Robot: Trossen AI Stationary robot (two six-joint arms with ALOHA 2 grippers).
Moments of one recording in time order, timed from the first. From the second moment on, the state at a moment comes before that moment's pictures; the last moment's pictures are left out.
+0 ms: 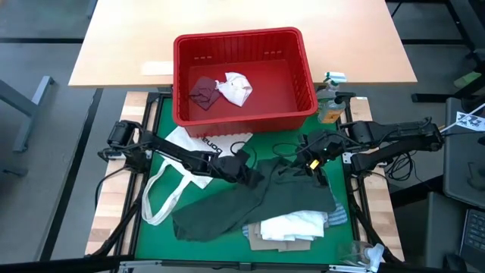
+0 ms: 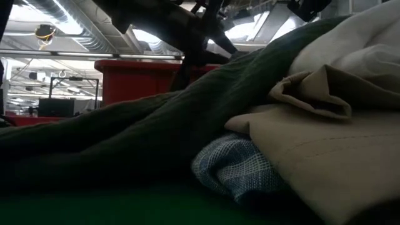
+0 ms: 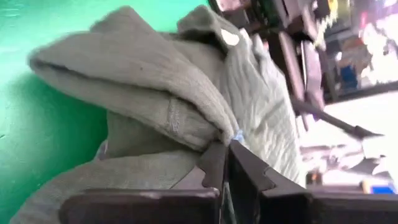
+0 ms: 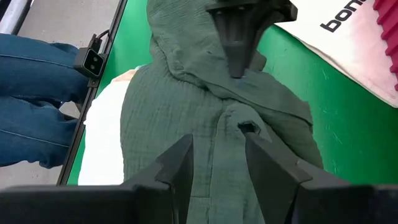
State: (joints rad) left arm -0.16 1.79 1.05 0.29 -0.18 -1.21; right arm 0.16 1.15 1.20 -0.89 -0.18 0.07
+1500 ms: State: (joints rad) left arm -0.37 1.79 1.05 0.41 -0.06 -0.44; right arm 0.16 1.48 1.20 -0.68 -0.14 -0.29
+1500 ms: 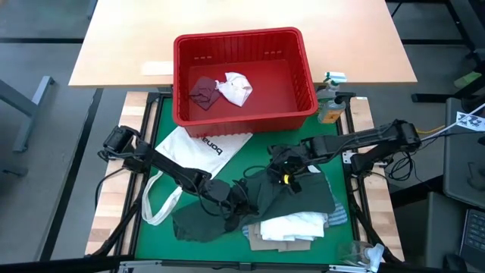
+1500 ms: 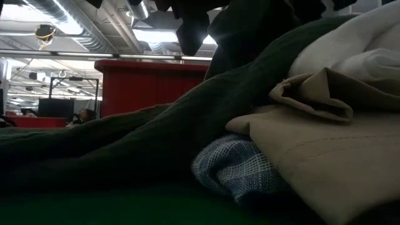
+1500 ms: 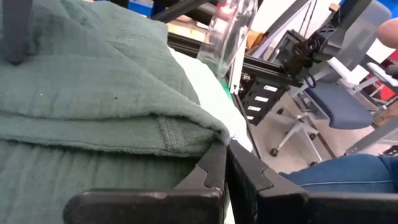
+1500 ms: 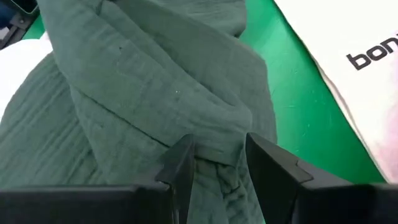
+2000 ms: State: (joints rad) left arm -0.38 1.79 1.05 0.40 -0.06 -0.44; right arm 0.16 1.50 1.20 -0.74 -0.13 -0.10
